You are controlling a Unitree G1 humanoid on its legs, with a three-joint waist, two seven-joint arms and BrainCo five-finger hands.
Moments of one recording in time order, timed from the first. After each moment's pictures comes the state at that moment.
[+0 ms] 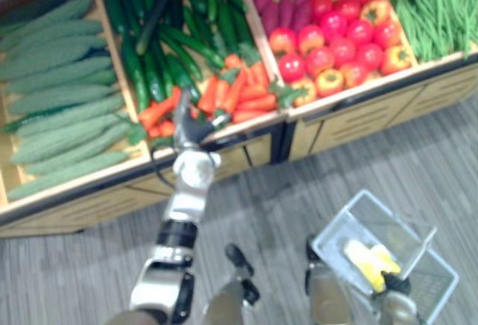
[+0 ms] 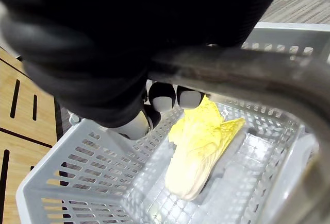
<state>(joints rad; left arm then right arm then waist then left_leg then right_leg) -0.60 0.18 0.06 0.38 0.41 0.03 0.43 0.06 -0.04 -0.46 0.69 -0.11 0.00 -0.28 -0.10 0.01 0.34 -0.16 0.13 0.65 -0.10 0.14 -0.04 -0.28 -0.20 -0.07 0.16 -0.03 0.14</state>
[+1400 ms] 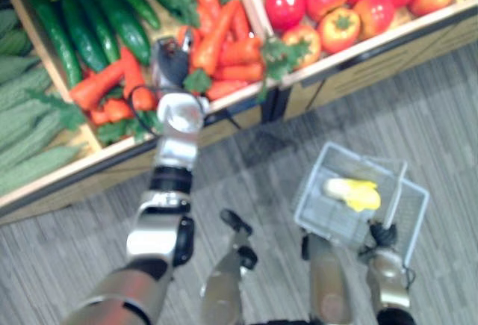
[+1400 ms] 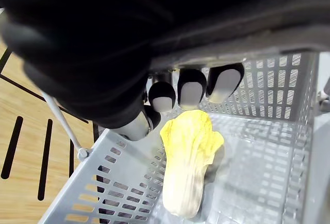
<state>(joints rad) -0.96 0.24 0.12 0.61 0.40 0.08 0.42 -0.02 -0.02 -0.30 0.44 -0.10 -0.03 -0.32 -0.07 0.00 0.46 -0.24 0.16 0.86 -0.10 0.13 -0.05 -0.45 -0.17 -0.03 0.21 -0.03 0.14</state>
